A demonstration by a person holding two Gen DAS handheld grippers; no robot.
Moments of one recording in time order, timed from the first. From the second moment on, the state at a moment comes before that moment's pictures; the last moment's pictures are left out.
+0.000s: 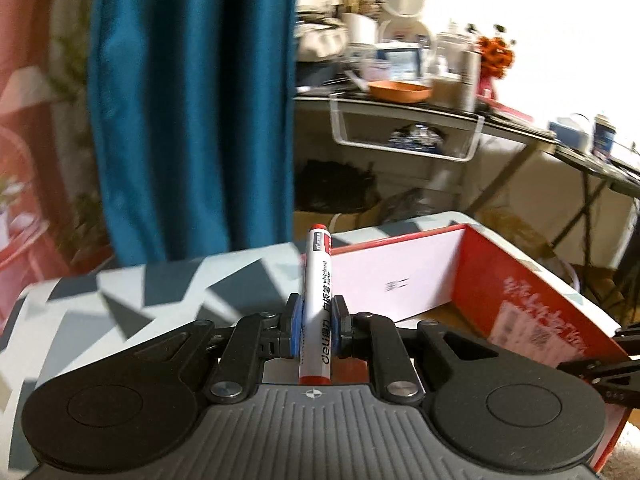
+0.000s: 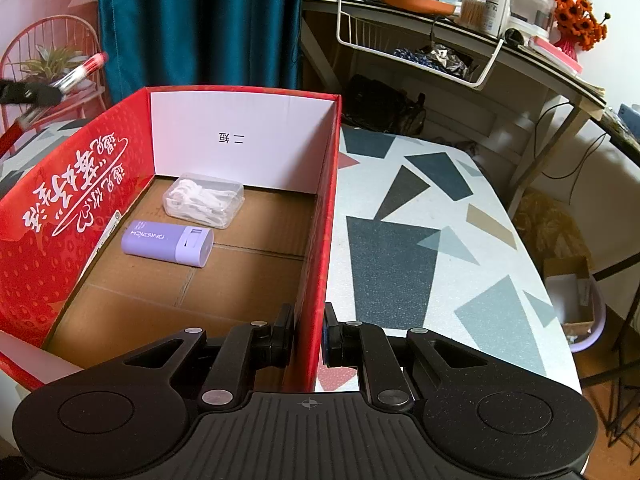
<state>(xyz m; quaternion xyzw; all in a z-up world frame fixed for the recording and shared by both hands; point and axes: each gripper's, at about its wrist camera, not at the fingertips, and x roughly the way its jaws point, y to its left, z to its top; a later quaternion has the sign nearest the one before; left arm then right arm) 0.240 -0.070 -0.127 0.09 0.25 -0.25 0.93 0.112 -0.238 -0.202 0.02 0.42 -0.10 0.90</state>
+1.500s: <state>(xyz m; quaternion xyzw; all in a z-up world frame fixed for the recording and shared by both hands) 0.270 -0.024 -0.156 0.07 0.31 -0.18 0.93 0.112 -0.238 -0.201 0.01 0.43 -0.10 0.90</state>
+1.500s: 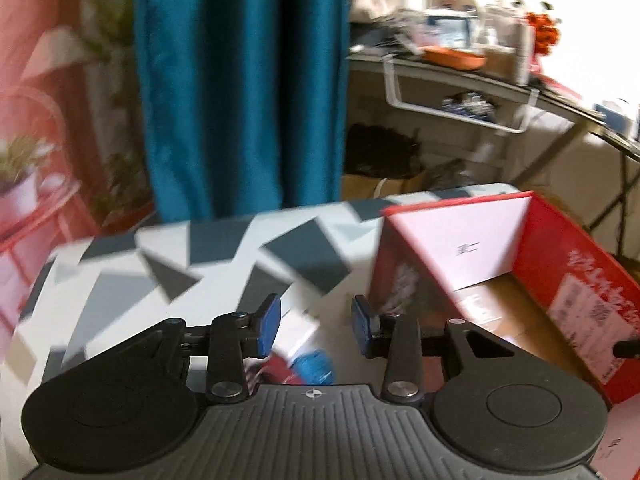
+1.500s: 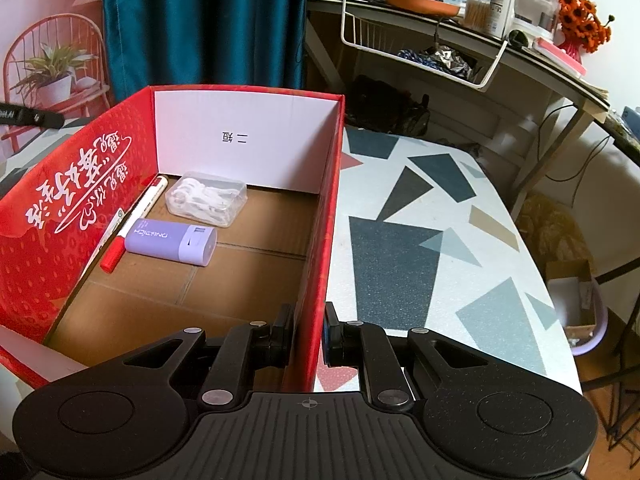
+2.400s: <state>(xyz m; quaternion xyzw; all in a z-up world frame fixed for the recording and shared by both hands) 0.257 0.015 -0.213 0.02 0.38 -0.15 0.91 0.113 -0.238 -0.202 0.01 0.43 -0.09 0.90</state>
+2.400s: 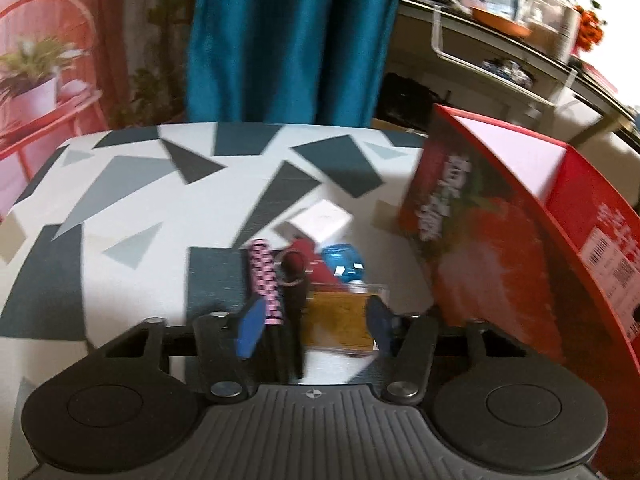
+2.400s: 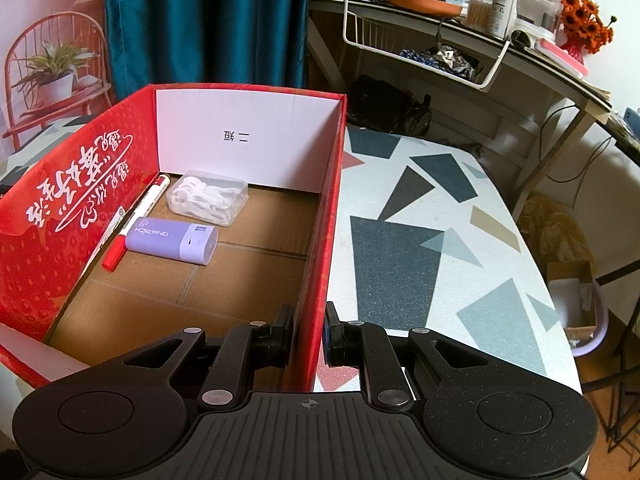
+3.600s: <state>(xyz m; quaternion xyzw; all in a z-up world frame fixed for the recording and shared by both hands) 0.288 0.011 -0.237 0.08 0.39 -0.07 0.91 0.113 -0.238 -0.202 0.01 0.43 -0.09 0.90</state>
